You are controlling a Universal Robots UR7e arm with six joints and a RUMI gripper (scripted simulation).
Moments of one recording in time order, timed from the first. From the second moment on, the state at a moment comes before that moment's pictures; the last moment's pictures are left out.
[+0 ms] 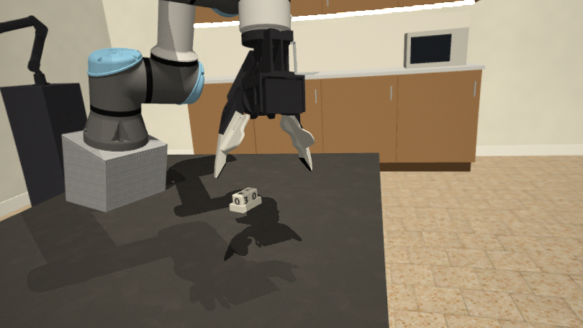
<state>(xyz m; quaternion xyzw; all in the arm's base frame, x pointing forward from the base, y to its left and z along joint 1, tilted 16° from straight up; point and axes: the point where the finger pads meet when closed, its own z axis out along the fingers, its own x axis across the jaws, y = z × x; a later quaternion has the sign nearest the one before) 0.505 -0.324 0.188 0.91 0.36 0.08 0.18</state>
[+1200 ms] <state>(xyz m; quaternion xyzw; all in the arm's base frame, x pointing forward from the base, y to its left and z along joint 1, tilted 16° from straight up) 0.354 -0.049 0.101 0.80 0.58 0.08 0.12</state>
